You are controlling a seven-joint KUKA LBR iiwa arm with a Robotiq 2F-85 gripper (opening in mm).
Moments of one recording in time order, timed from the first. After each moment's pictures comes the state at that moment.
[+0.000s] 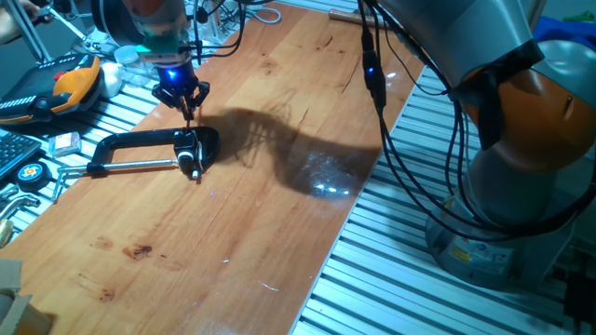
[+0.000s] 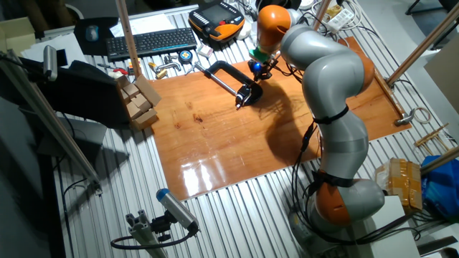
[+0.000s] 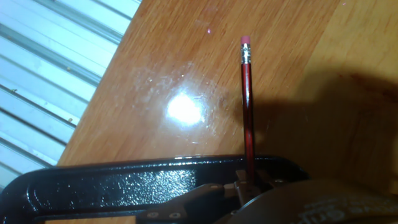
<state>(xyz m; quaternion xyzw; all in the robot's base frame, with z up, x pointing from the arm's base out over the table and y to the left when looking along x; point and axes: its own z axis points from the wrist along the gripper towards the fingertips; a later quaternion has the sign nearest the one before) 0.700 -0.007 0.075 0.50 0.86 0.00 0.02</state>
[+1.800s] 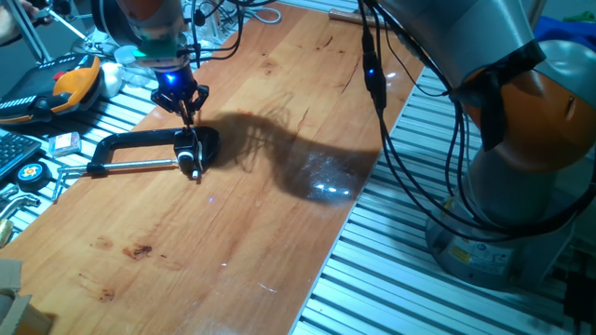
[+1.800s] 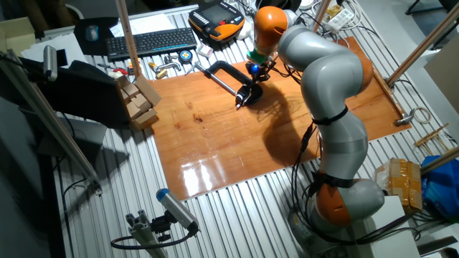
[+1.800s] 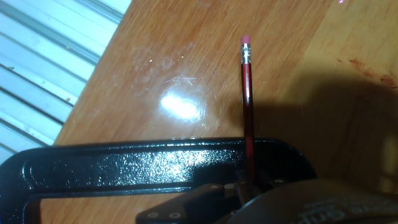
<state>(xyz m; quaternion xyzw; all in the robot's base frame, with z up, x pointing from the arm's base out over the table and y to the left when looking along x) 0.692 0.006 0.075 0.50 0.87 0.00 0.01</state>
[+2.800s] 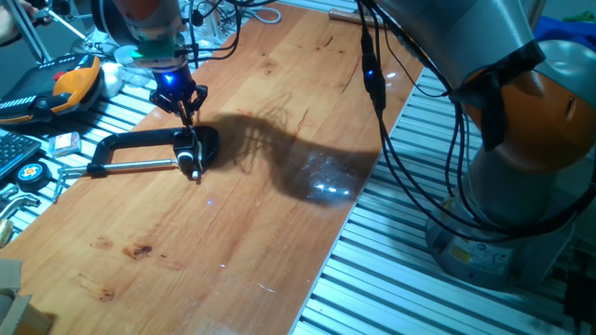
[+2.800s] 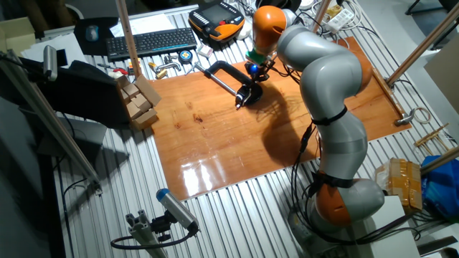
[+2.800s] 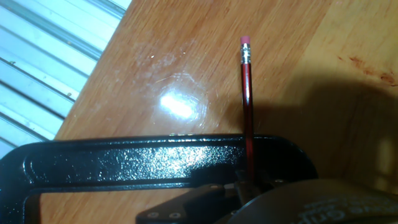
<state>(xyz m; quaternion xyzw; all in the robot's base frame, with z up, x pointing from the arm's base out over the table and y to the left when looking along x) 0.691 0.009 0.076 0.49 0.87 0.00 0.01</state>
